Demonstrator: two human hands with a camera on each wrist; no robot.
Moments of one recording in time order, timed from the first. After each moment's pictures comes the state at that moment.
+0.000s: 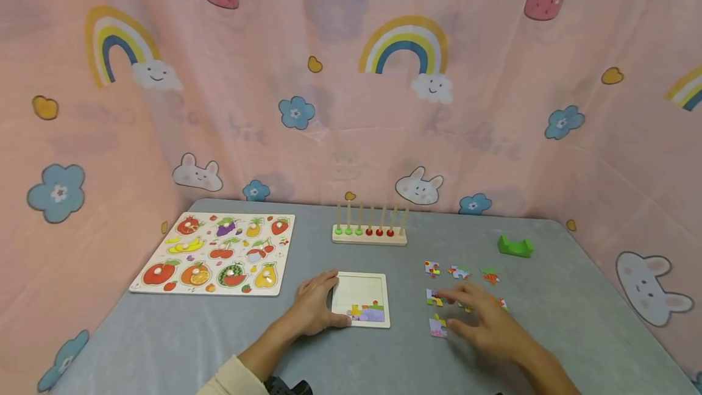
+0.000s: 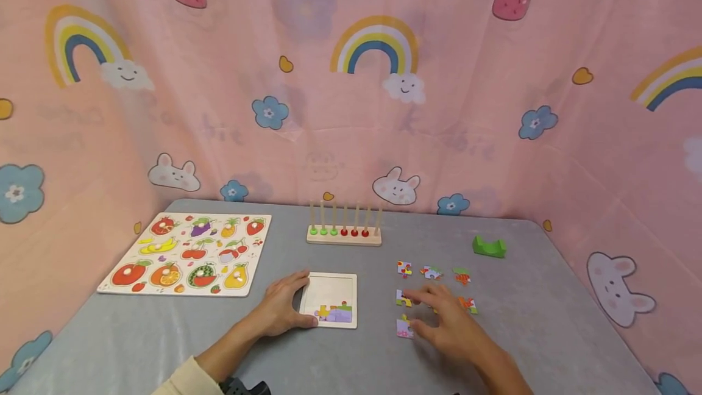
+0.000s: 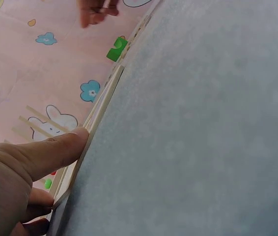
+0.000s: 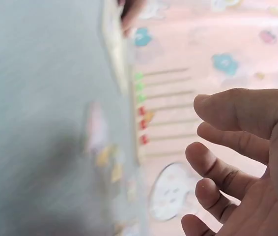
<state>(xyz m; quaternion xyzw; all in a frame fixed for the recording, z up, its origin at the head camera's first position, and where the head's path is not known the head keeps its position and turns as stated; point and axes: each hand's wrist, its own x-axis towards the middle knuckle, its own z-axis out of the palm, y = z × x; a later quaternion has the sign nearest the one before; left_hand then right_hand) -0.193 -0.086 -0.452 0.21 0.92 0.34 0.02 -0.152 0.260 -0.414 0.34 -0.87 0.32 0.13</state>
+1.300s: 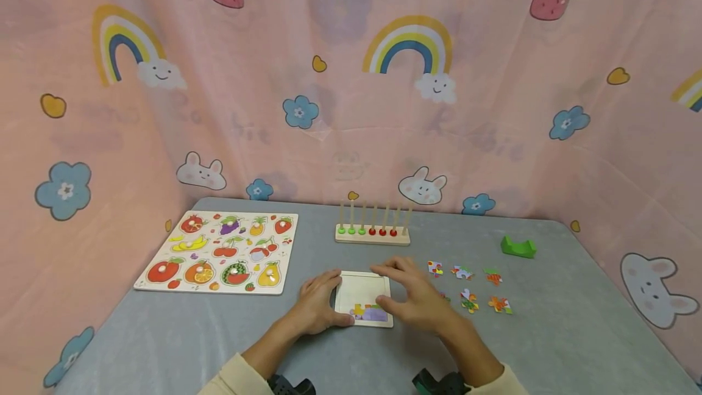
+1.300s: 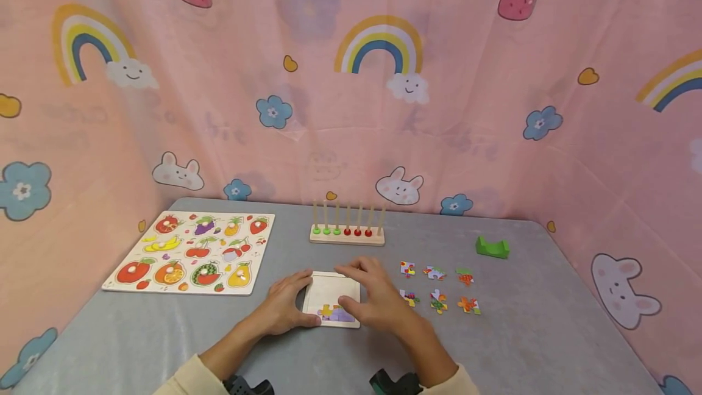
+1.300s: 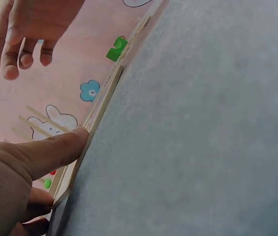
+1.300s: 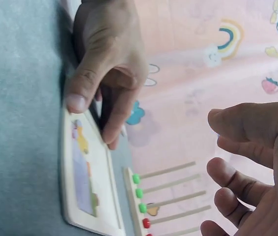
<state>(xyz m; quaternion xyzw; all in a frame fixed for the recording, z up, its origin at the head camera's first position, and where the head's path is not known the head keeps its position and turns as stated) -0.194 -0.086 -0.451 0.19 0.92 0.34 0.03 -0.178 0.147 -0.393 0.35 -0.85 0.39 0.10</state>
